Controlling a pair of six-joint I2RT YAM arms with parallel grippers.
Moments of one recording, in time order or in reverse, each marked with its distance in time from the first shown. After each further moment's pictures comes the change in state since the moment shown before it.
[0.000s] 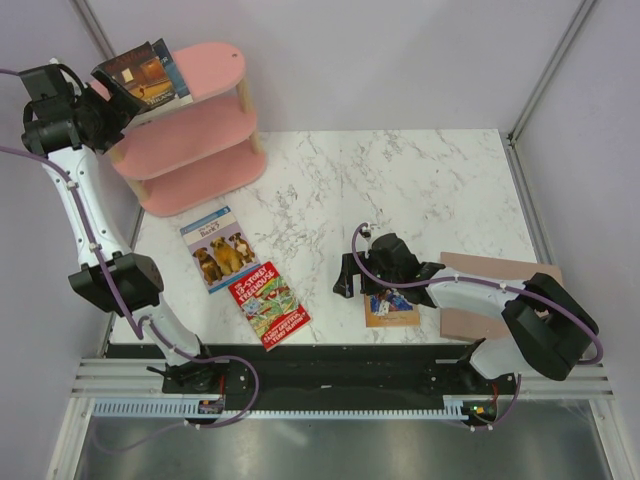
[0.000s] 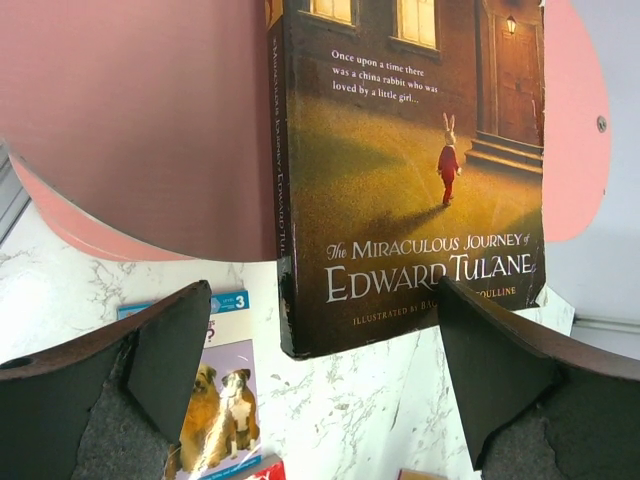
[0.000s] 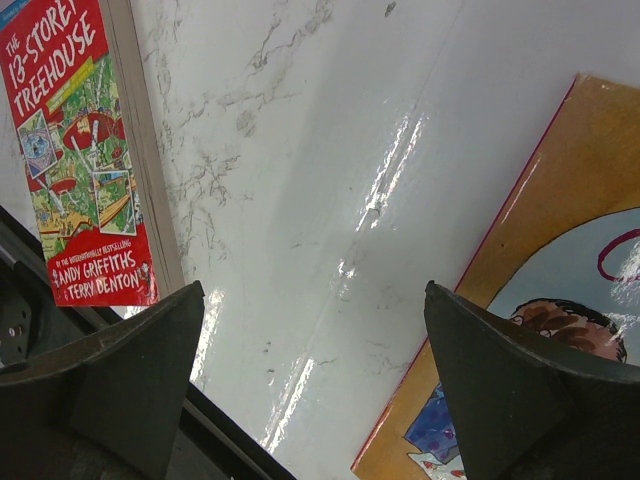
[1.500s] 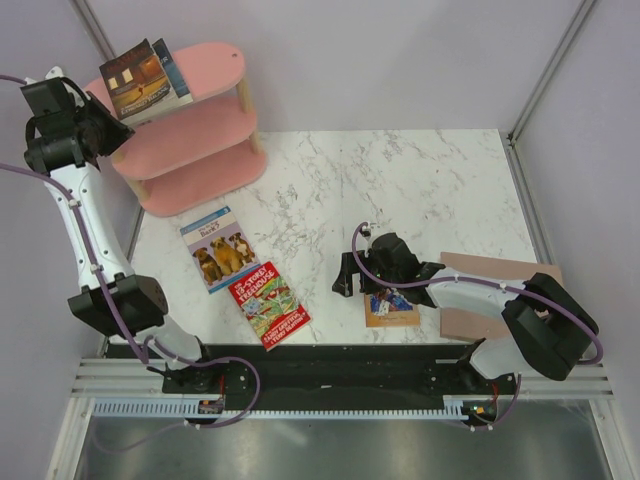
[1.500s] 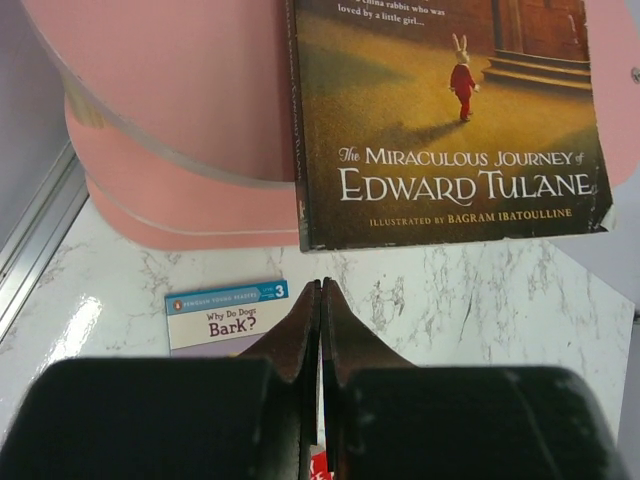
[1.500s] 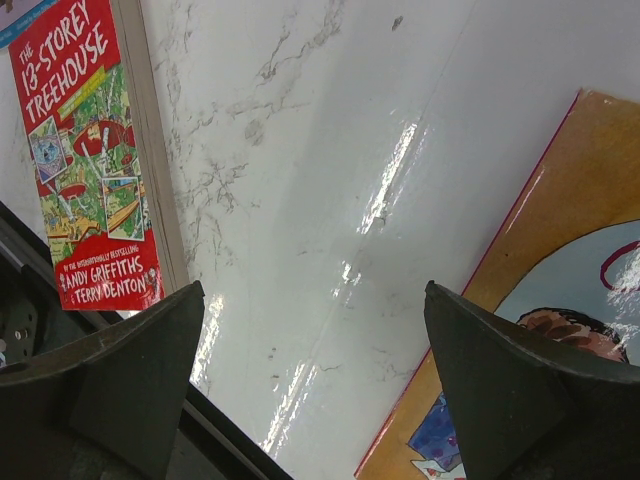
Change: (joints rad) left arm -0.006 -0.186 -0.224 0.078 -0.054 0.095; right arm 0.000 0.000 0.000 0.019 -0.001 0.000
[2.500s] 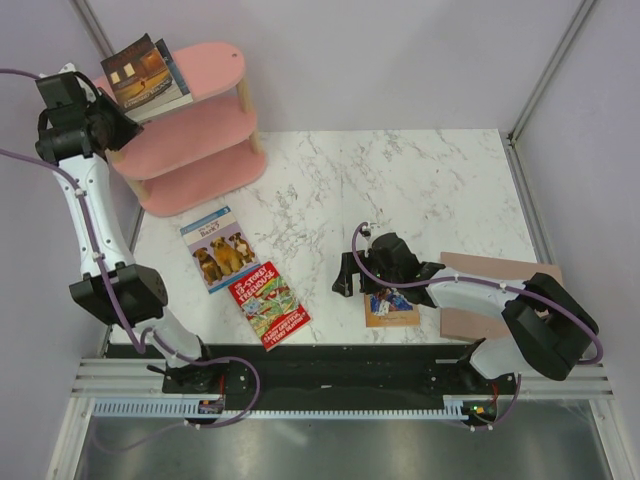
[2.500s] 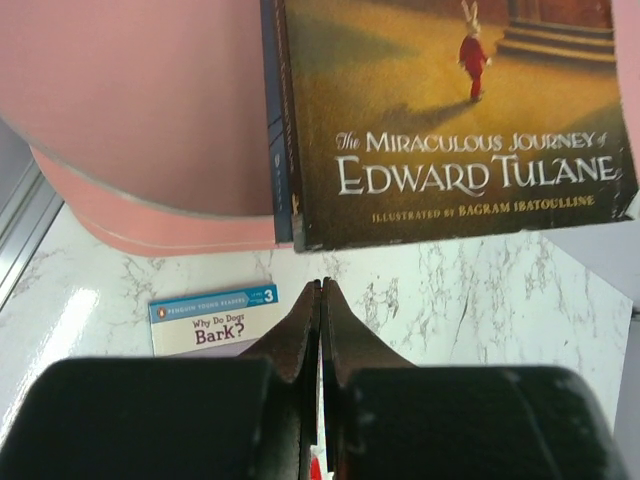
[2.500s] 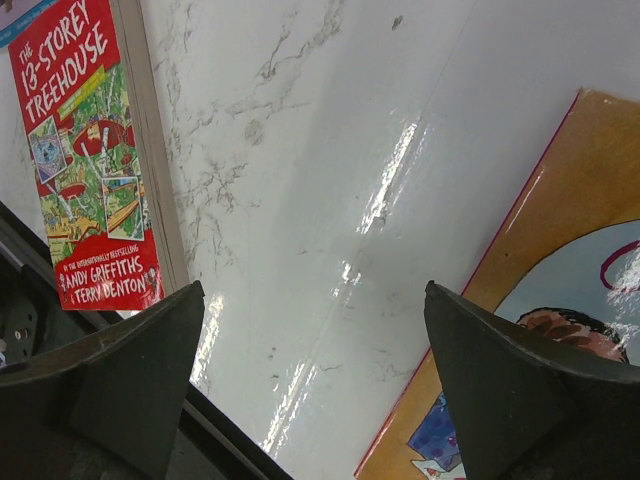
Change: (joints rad) left arm -0.045 0.082 0.064 0.000 -0.025 -0.023; right arm 0.000 0.000 0.000 0.000 0.000 0.000
